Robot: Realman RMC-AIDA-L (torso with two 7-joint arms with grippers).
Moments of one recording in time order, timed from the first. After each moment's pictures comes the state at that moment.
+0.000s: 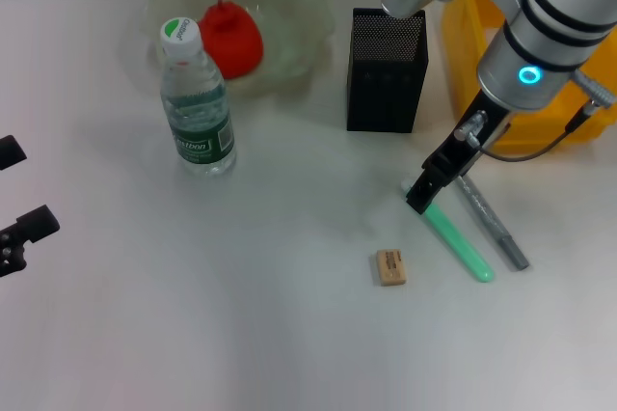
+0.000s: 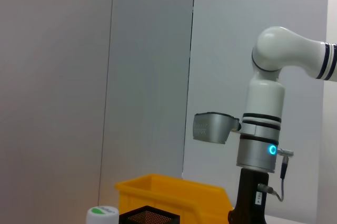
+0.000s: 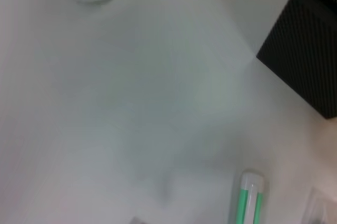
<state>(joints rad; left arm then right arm) -0.12 -1.98 0.60 0.74 1.64 1.98 -1.13 0.97 2.09 -1.41 -0.97 -2.67 -1.59 2.78</state>
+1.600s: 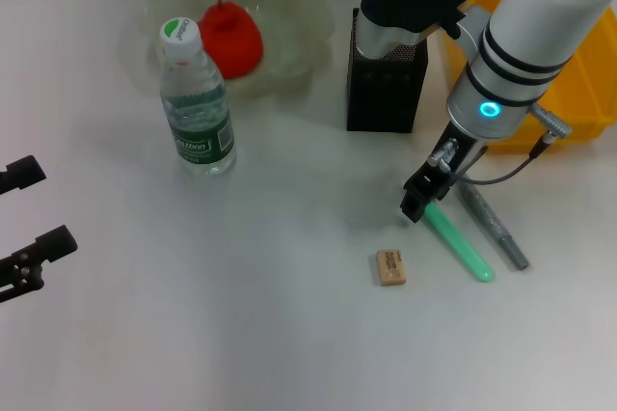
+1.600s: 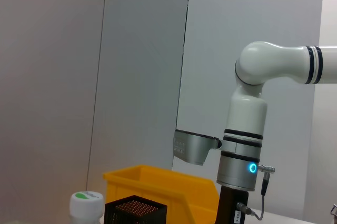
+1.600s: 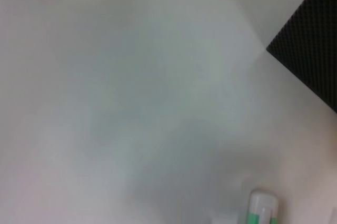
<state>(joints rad) -0.12 -1.99 0.60 0.72 1.68 1.98 -1.11 1.04 2.09 -1.52 -0.70 -2.62 -1.38 2.80</state>
